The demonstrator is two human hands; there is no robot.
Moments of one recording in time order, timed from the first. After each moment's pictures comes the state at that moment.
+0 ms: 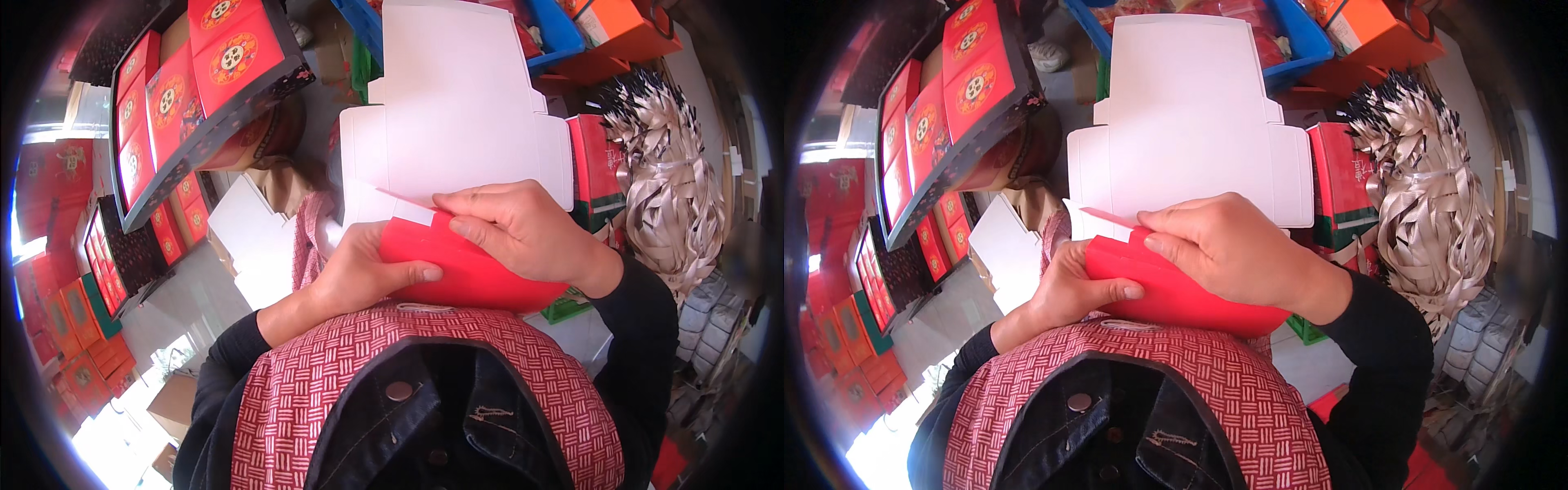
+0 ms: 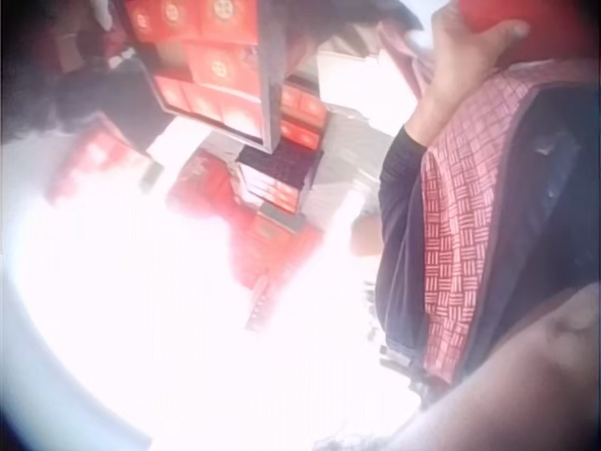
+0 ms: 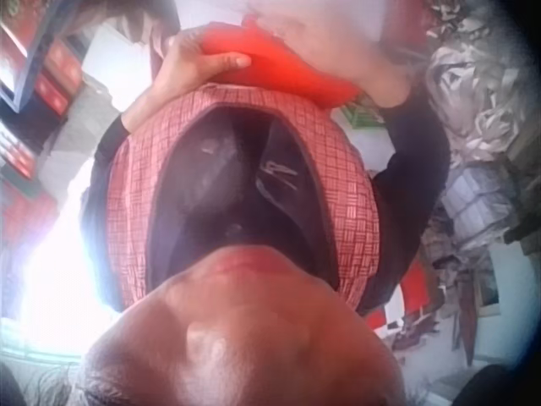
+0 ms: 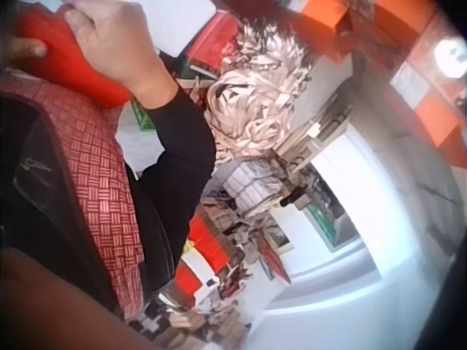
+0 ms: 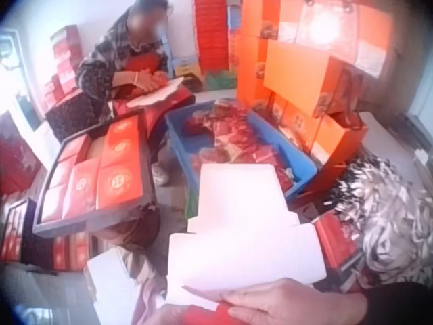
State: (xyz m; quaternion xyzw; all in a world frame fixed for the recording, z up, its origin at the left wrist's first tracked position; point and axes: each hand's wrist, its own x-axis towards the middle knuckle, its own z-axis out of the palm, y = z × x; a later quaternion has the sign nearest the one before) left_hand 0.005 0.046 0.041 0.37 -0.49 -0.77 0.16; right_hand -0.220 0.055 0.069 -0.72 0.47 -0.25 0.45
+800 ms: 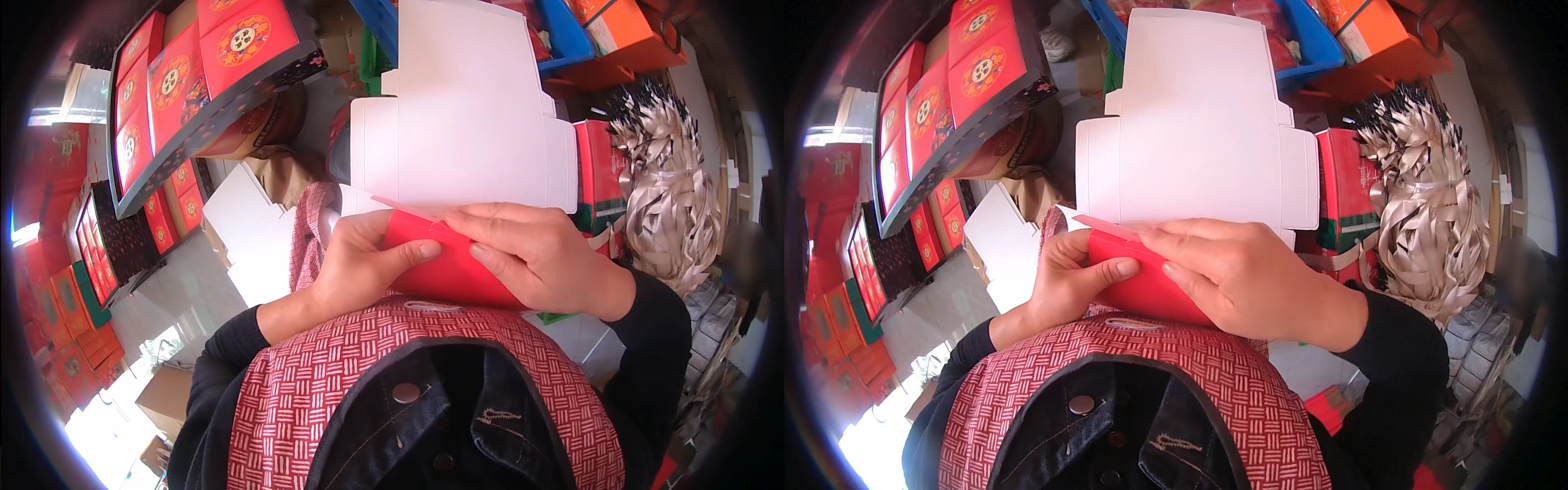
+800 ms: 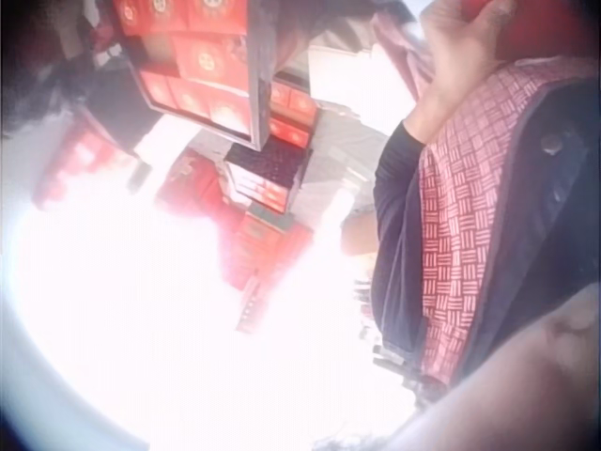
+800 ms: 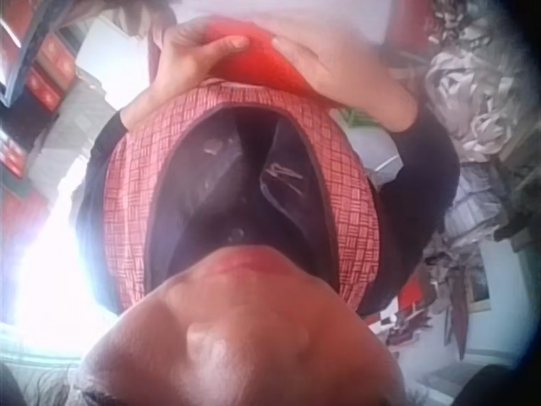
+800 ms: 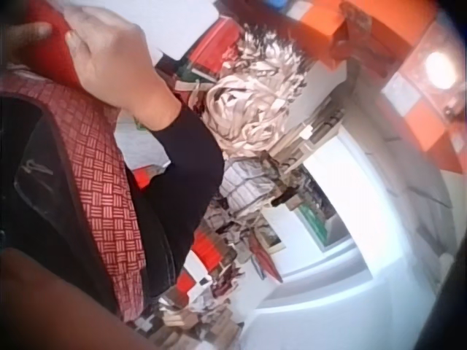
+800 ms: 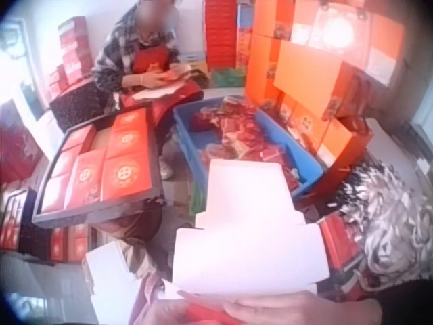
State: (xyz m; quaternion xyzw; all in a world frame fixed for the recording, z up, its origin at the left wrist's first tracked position) left_hand 0.011 0.056 0.033 0.38 -0.48 -0.74 0.28; right_hand -0.212 0.070 0.095 -0.76 0.45 -0.21 0.42
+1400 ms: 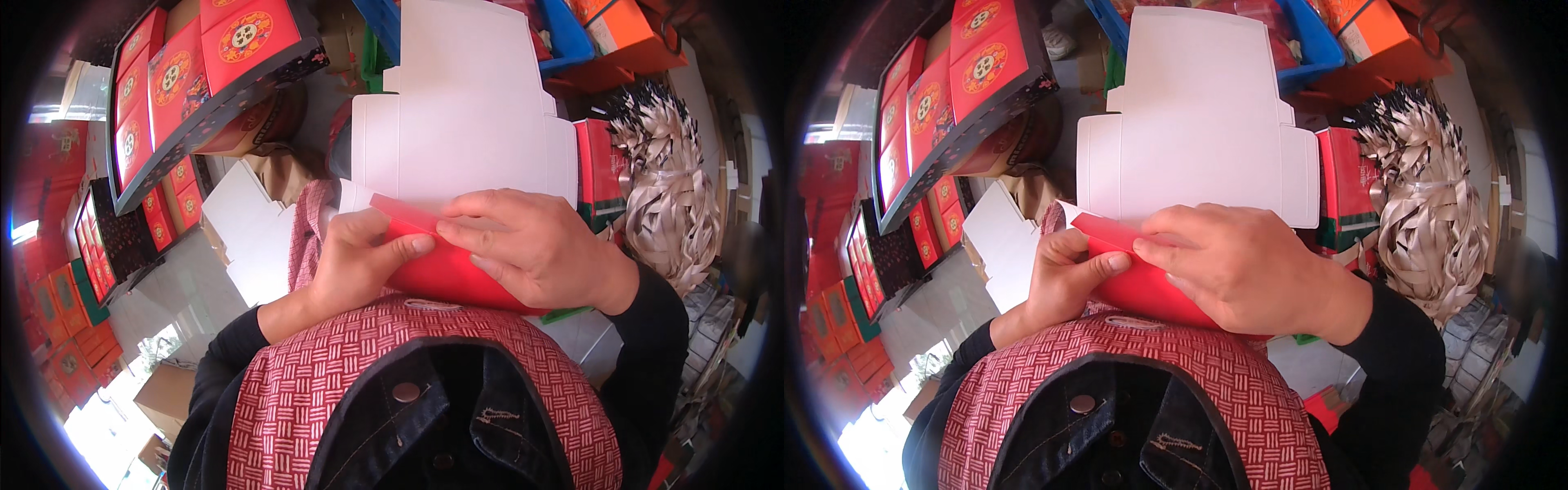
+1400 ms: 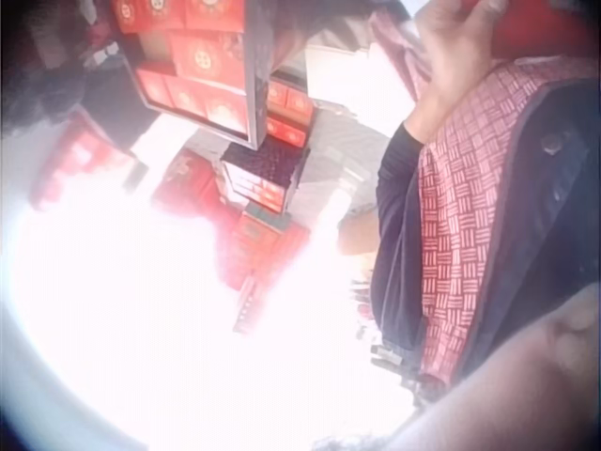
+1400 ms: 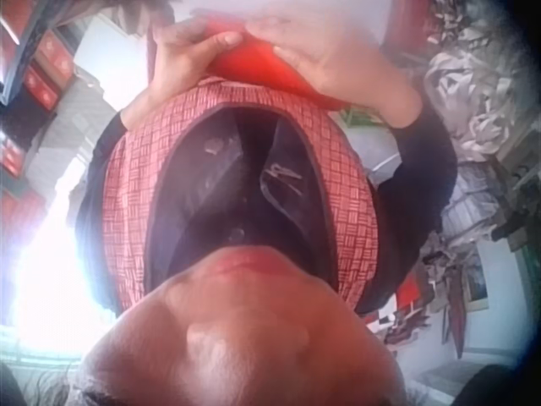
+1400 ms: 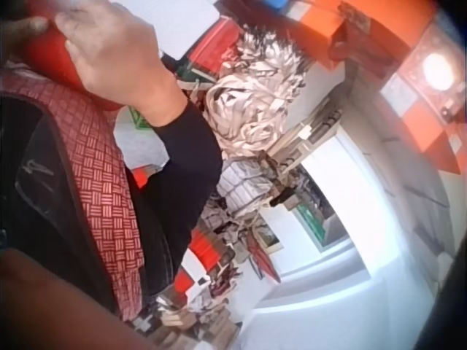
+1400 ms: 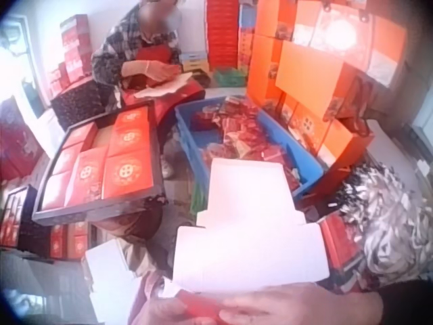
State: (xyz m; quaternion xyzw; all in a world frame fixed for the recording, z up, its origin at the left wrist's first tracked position) left_hand 0.016 0.059 0.031 0.37 -0.48 -0.73 0.31; right_hand -0.213 0.060 0.101 -0.84 0.38 -0.15 0.36
